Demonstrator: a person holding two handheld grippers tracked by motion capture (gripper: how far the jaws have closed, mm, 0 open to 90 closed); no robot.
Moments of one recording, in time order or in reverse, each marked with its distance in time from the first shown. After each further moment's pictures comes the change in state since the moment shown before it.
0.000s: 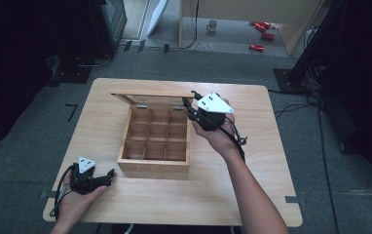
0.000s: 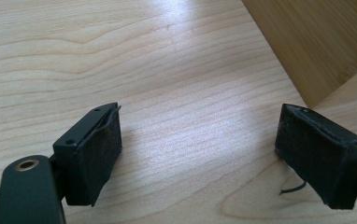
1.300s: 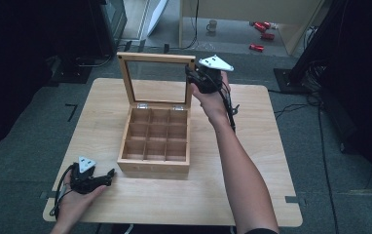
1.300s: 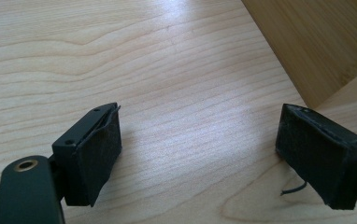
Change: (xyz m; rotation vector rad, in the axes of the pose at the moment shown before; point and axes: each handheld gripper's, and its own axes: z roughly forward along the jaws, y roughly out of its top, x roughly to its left) left arm 0.000 0.001 0.001 0.005 -0.002 0.004; right arm -0.057 0.035 0.076 0.062 -0.074 0.276
